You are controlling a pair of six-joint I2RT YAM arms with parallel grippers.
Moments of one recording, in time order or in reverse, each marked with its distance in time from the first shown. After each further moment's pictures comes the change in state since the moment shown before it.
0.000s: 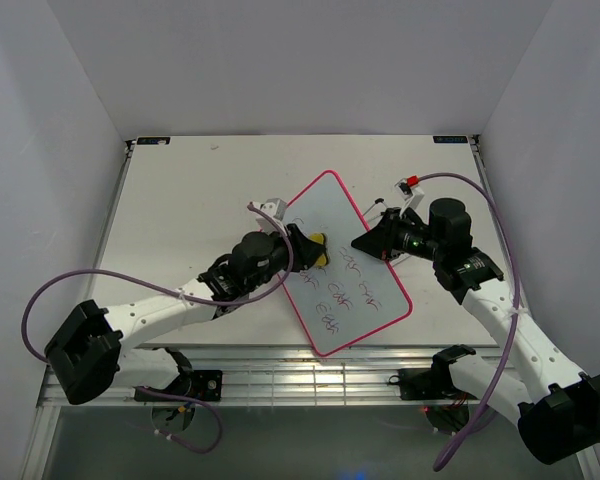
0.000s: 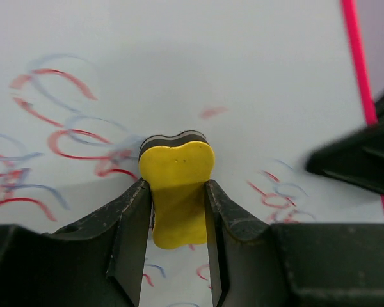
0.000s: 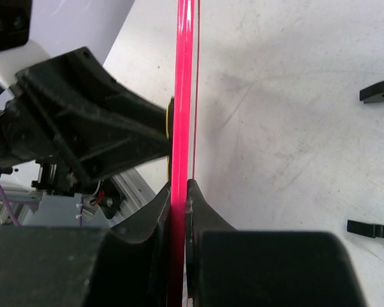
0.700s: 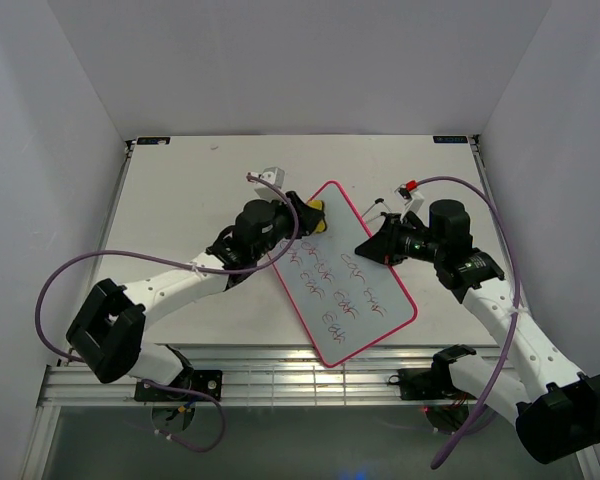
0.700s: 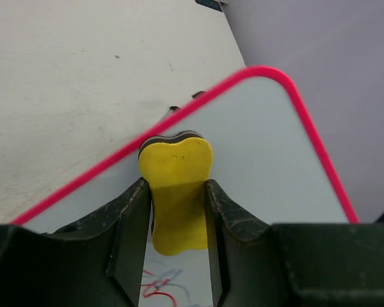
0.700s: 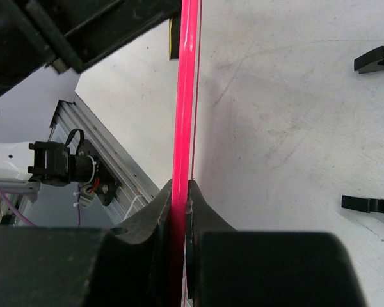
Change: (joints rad) left arm 0.209 0.162 0.169 0.031 0.072 0.026; right arm -0.029 0.005 -0.002 -0.075 -0.030 -0.032
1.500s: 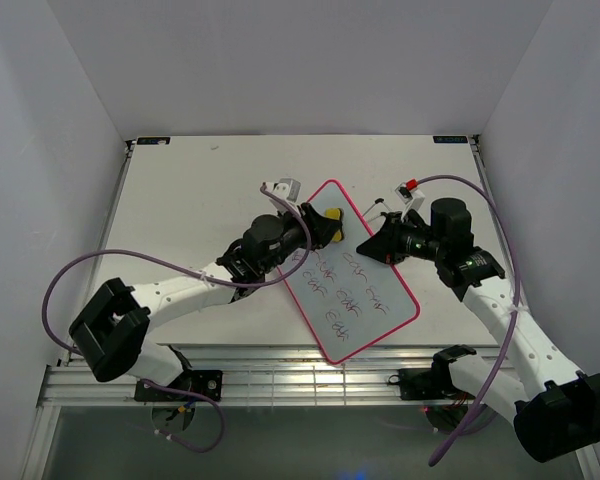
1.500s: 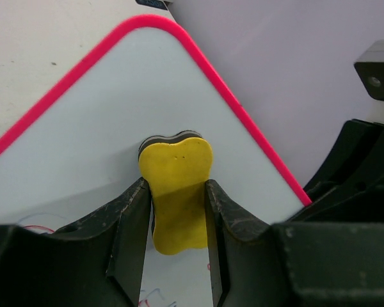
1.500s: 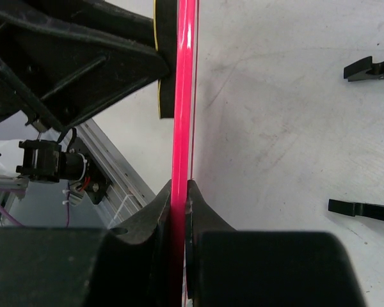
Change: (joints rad) left arm -0.127 -0.001 -0.039 0.165 -0.018 0.053; right arm -0.016 0.010 0.013 -0.005 -0.008 -0.059
